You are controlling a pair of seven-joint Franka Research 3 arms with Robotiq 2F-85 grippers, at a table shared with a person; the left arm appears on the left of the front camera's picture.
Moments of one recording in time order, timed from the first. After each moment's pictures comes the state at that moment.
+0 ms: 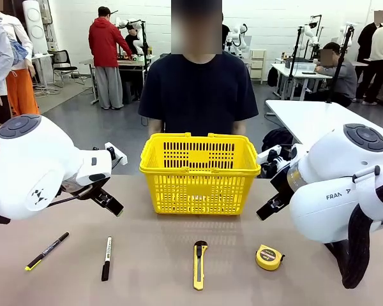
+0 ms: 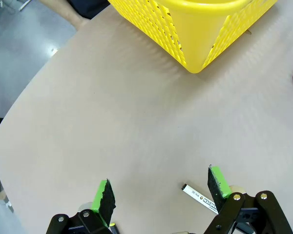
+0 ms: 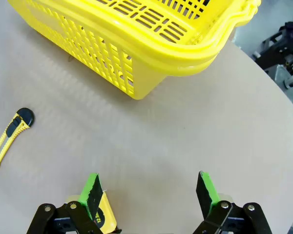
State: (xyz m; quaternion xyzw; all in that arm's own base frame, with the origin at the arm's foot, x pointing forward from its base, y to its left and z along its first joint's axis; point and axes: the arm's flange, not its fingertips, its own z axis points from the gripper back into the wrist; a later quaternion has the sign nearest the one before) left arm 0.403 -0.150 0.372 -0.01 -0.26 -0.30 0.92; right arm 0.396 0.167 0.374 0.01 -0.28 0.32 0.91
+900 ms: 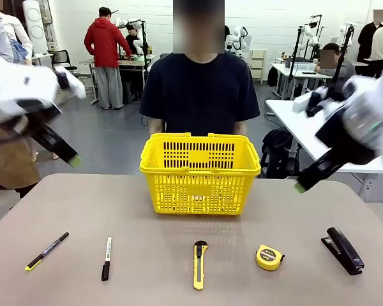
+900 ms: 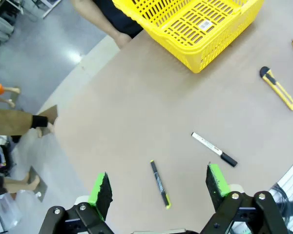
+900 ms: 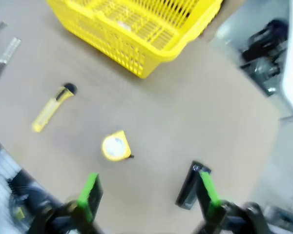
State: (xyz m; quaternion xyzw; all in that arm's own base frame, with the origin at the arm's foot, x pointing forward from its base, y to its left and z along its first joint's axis) left arm 0.309 -0.106 0.581 0.04 -0.30 -0.33 0.90; right arm 0.264 0.144 0.563 -0.03 -0.27 0.31 0.91
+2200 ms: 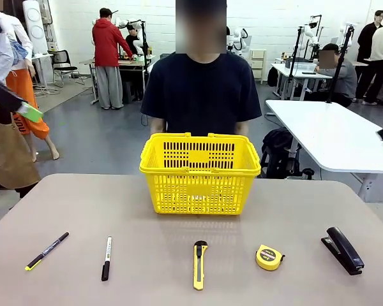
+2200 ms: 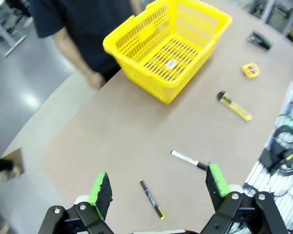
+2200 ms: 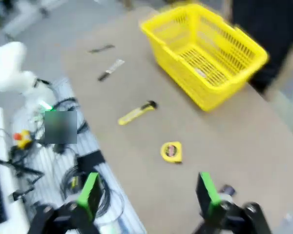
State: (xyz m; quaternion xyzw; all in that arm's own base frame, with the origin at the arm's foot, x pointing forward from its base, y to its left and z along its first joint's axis) left arm 0.337 0.007 0.635 -0.15 -0.34 -0.37 0.85; right arm 0.260 -0.020 0.627 0.27 -0.31 0.44 0.80
